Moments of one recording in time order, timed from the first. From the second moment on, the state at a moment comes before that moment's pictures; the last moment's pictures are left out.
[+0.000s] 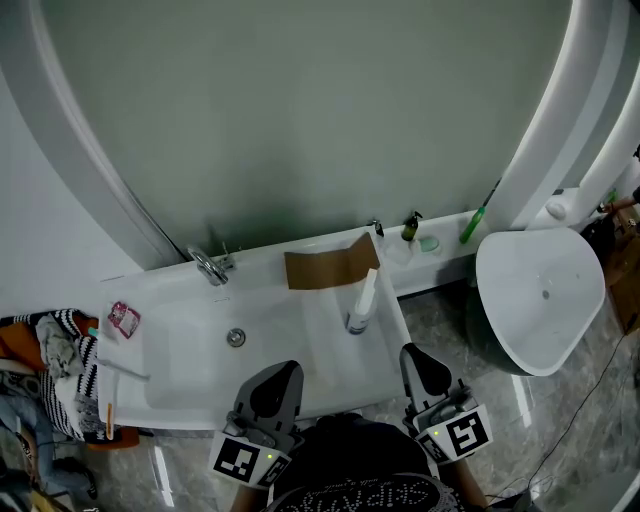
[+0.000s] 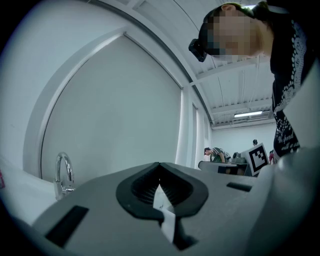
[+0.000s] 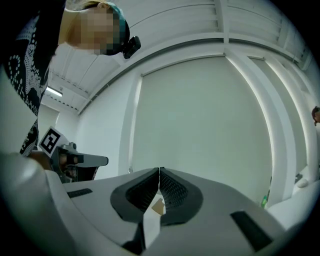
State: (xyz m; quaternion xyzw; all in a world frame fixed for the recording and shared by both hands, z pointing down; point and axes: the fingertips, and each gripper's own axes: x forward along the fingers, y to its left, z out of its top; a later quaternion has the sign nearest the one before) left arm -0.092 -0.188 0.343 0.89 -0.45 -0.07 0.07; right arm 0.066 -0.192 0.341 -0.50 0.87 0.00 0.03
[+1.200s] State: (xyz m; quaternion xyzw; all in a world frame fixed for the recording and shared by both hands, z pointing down) left arm -0.175 -0.181 0.375 0.87 -0.47 -0.09 0.12; right arm 0.016 -0.194 0.403 -0.48 0.87 -0.05 -0.04
